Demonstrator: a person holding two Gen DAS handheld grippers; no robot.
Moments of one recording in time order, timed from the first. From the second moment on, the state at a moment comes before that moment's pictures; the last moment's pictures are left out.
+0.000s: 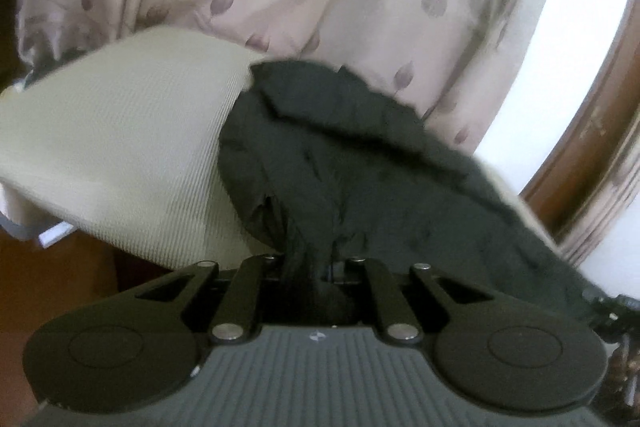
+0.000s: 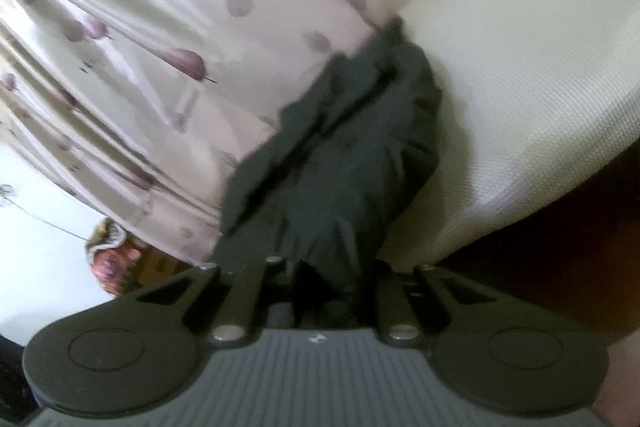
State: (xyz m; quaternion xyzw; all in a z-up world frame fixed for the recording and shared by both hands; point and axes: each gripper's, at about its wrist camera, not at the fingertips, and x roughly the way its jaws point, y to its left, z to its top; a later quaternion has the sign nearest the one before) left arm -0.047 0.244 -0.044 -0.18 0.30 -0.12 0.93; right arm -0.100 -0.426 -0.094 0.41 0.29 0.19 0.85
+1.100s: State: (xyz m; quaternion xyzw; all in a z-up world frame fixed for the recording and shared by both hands) left arm 0.230 0.209 0.011 -0.23 0.27 -0.01 0.93; right arm 0.213 -0.439 -0.065 0.43 0.29 0.13 0.84
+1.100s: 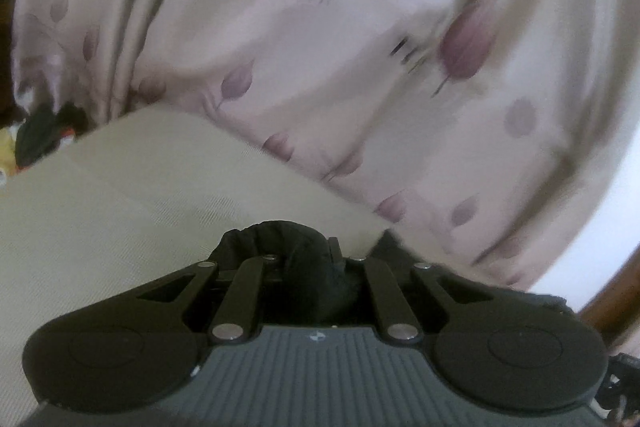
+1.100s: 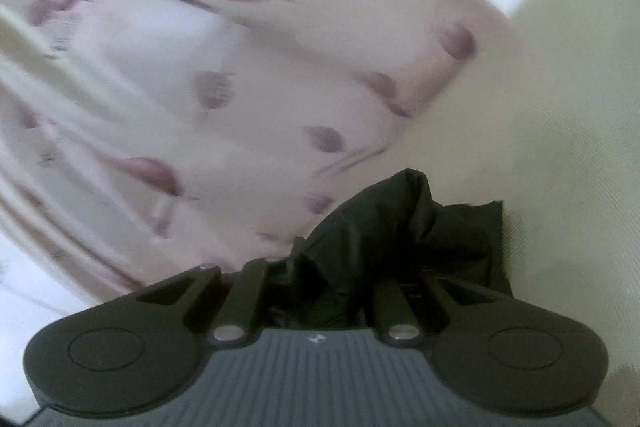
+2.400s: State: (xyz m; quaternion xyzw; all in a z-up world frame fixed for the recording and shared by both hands) left arm 0.248 0.123 -0.005 -0.08 0.25 -0.04 0.96; right arm 0.240 -0.370 -0.039 0.17 0.29 0.10 0.94
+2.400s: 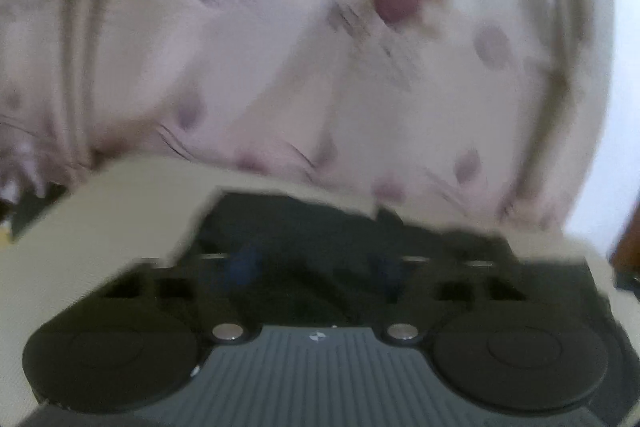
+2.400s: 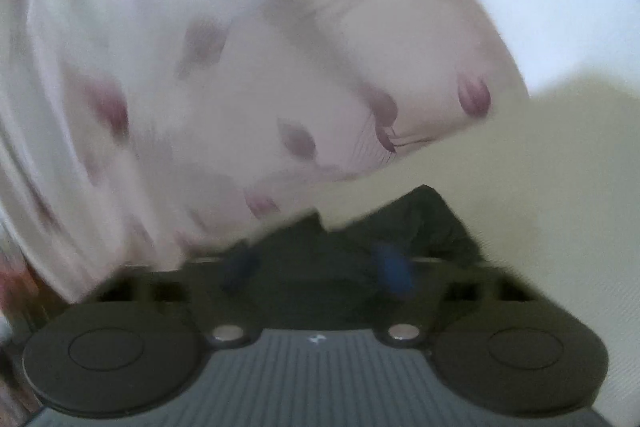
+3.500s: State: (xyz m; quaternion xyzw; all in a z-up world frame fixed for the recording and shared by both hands) left arm 0.329 0.128 -0.097 -0.11 0.34 0.01 0.94; right arm 0.318 -0.375 -0.114 0.11 0.40 0.03 0.91
